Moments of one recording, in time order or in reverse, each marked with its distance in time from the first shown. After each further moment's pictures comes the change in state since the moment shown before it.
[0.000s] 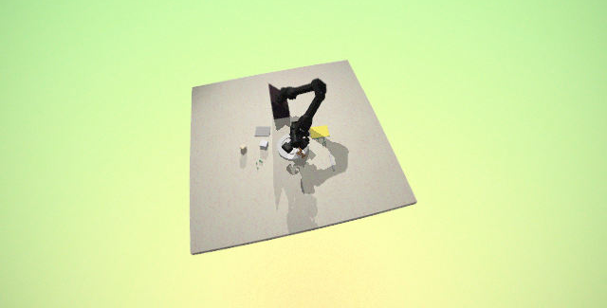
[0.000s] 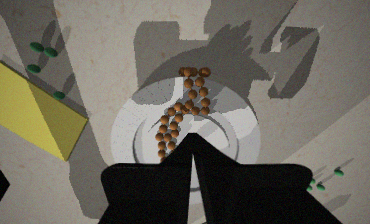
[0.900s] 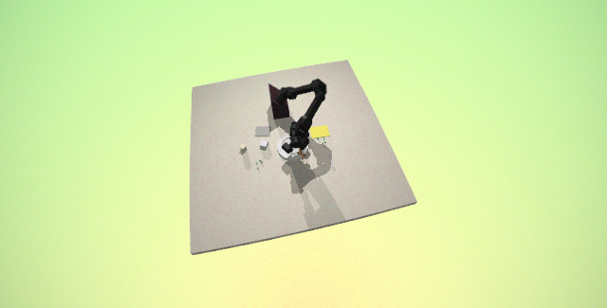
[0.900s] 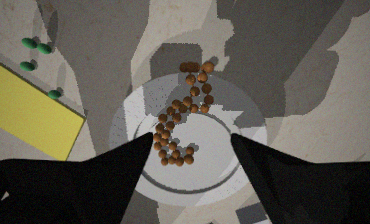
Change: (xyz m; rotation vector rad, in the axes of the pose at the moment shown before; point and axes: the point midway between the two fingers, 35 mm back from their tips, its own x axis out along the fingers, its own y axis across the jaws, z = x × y) arm 0.006 0.002 -0.003 0.010 0.009 0.007
